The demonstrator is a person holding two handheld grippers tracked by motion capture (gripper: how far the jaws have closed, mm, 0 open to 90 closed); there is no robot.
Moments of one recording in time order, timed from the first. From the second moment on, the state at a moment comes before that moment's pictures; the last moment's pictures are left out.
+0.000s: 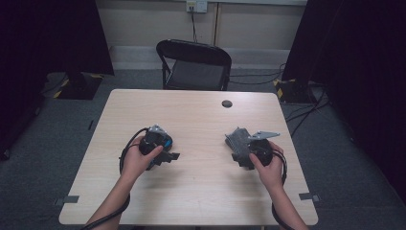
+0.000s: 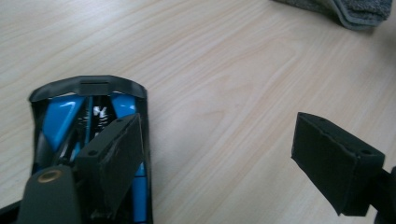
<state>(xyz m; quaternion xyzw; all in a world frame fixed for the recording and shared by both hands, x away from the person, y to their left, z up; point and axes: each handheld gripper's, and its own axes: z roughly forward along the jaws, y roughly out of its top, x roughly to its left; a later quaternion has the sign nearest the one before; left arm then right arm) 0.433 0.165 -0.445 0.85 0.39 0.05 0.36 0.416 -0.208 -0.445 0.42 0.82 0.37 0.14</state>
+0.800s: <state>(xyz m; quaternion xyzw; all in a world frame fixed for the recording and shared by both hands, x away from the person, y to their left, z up) 0.404 0.154 -0.451 0.86 0.36 0.03 0.37 0.397 -0.172 -0.445 0.36 0.84 0.38 0.10</state>
